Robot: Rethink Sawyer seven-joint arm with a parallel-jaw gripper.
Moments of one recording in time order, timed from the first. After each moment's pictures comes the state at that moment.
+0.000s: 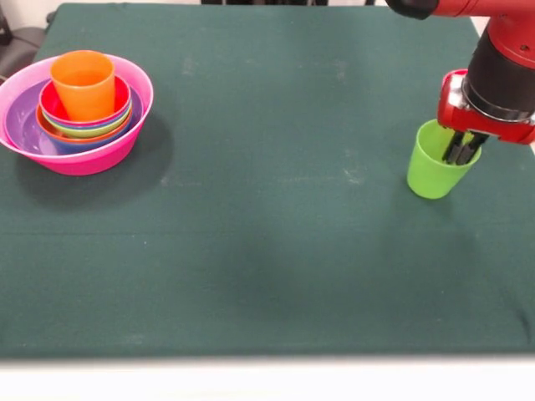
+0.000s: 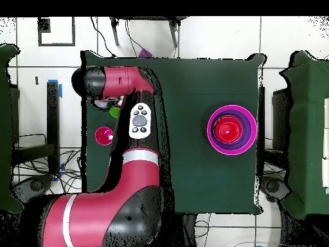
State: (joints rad) arm 0.09 -0.19 -0.07 0.89 0.07 1.01 2.07
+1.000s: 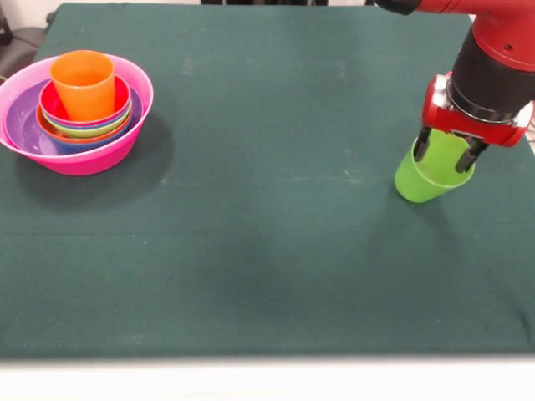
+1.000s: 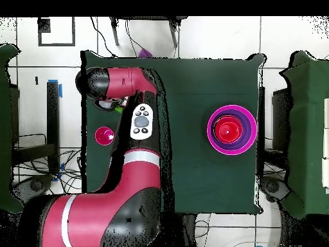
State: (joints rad) arm 0.09 -0.19 -0.10 0.90 0.07 1.00 2.07
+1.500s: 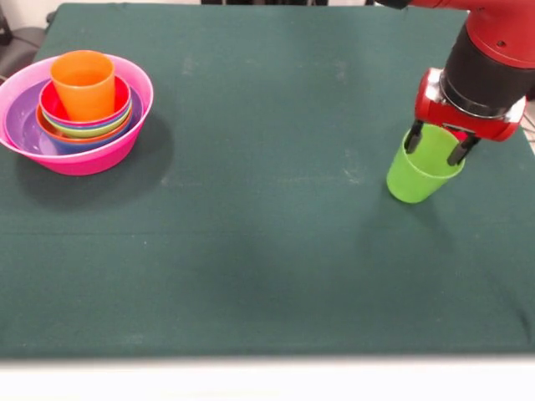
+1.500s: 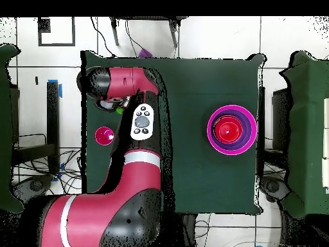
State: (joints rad) arm 0.09 -0.19 -0.12 0.90 0.07 1.05 2.07
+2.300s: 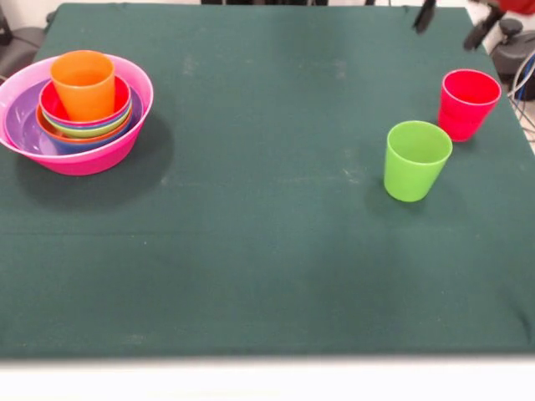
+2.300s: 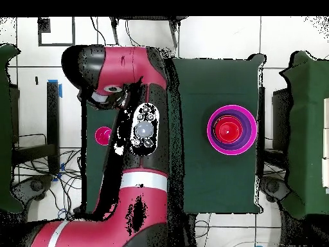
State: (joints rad) arm 0.08 -0.39 -0.15 0.92 0.07 1.39 2.07
